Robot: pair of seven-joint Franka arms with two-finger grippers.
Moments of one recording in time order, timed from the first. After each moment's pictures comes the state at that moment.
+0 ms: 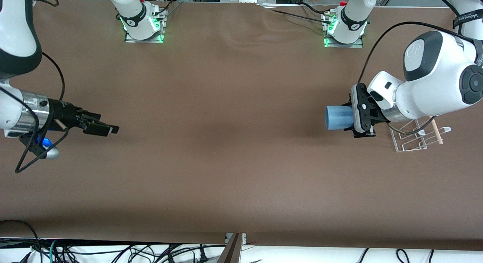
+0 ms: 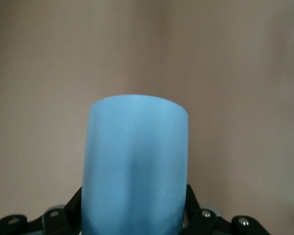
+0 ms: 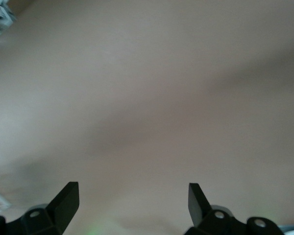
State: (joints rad) left arm -0.01 0.29 -0.18 -1.57 -0.14 1.74 1.31; right arm -0.14 0.42 0.27 -1.25 0.23 1.51 0.55
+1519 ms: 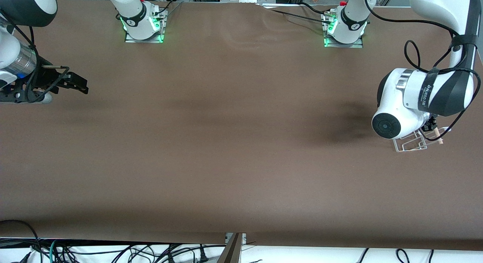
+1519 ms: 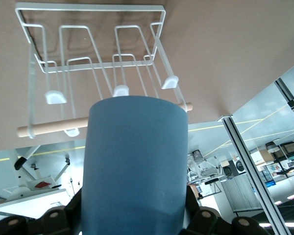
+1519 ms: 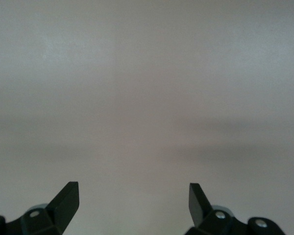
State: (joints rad) left arm -0.01 0.42 -0.17 -1.66 0.85 1.31 1.08; right arm 0.05 -0.01 -0.04 -1.80 -0.01 1.72 0.00
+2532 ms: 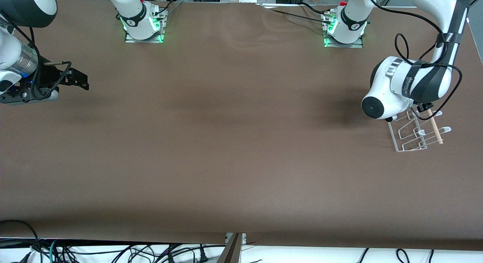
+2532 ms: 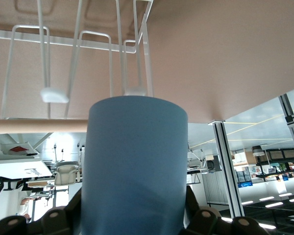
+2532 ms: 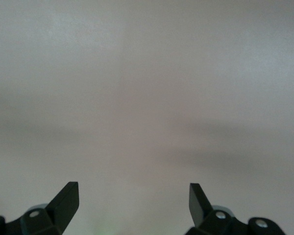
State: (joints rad) left arm 0.03 0.27 -0.18 -2.06 0.89 1.45 0.73; right arm 0.06 -0.01 -0.04 -1.80 -0.01 1.69 -0.13
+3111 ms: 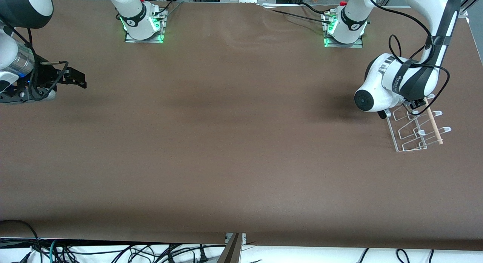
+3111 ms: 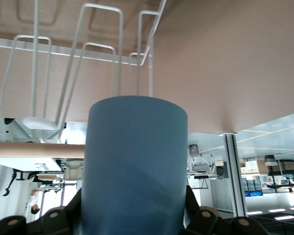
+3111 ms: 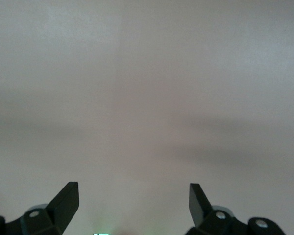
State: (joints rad) left arm 0.04 0.25 -0.18 -2.17 0.94 1.55 0.61; right arm 0.06 0.00 -0.06 -1.79 -0.01 1.66 -0.13
